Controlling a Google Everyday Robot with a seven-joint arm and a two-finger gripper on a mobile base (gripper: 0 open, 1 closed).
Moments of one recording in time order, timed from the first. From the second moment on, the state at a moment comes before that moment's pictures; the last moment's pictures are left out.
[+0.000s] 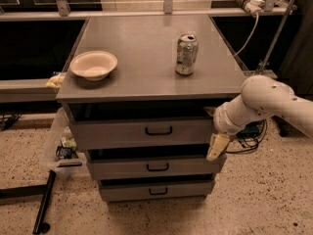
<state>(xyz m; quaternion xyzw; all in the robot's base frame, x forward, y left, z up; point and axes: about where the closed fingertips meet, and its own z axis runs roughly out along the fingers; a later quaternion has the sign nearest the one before) 0.606 -0.194 0.658 -0.68 0.69 0.05 0.25</state>
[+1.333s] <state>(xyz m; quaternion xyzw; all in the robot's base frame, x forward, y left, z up) 0.562 -0.208 0.662 -0.65 0.73 0.08 0.18</state>
